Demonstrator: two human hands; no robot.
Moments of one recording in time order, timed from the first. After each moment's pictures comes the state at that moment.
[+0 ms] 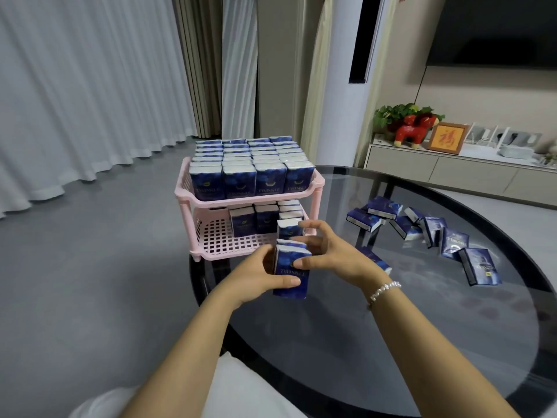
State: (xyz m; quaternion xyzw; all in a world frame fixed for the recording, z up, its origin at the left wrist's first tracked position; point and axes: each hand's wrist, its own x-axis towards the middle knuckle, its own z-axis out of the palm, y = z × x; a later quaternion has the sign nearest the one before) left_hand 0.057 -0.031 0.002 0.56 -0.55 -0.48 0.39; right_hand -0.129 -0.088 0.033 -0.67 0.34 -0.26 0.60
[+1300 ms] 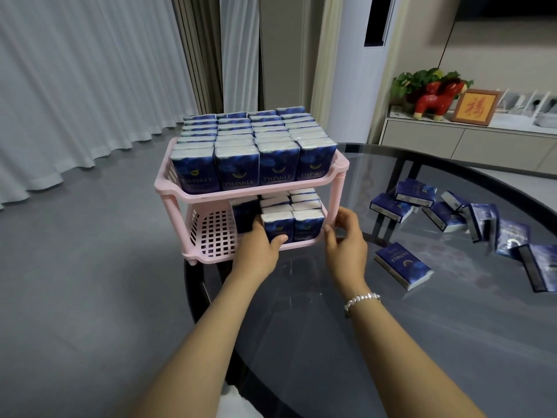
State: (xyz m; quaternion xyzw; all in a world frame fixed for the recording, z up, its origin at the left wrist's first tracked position) left_hand 0.067 -0.115 -0.031 0.75 -0.55 -0.19 0.31; right_hand -0.081 -0.148 -0.053 -0.59 0.55 -0.53 0.27
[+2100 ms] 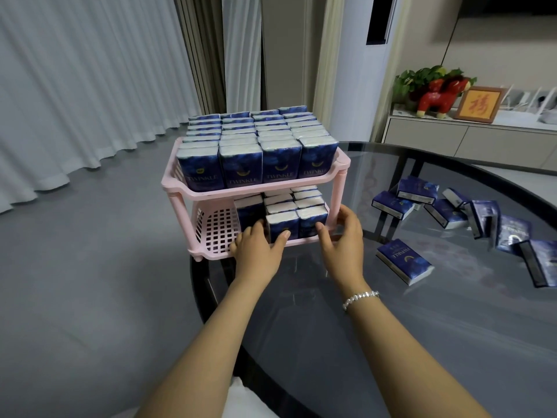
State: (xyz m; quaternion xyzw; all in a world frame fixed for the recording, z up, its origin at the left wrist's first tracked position) left_hand 0.067 -0.107 -0.040 0.79 -0.53 -0.11 0.29; right_hand -0.077 -0.146 -0.056 -0.61 0.51 -0.54 0.27
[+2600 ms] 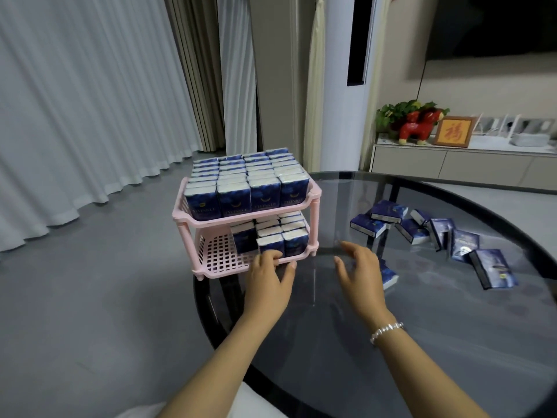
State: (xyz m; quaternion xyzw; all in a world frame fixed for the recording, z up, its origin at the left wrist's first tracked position) left_hand 0.017 -0.045 -0.009 0.69 -0.57 -0.13 0.42; right_hand -0.150 -0.099 -0.033 -0.67 0.56 -0.46 0.16
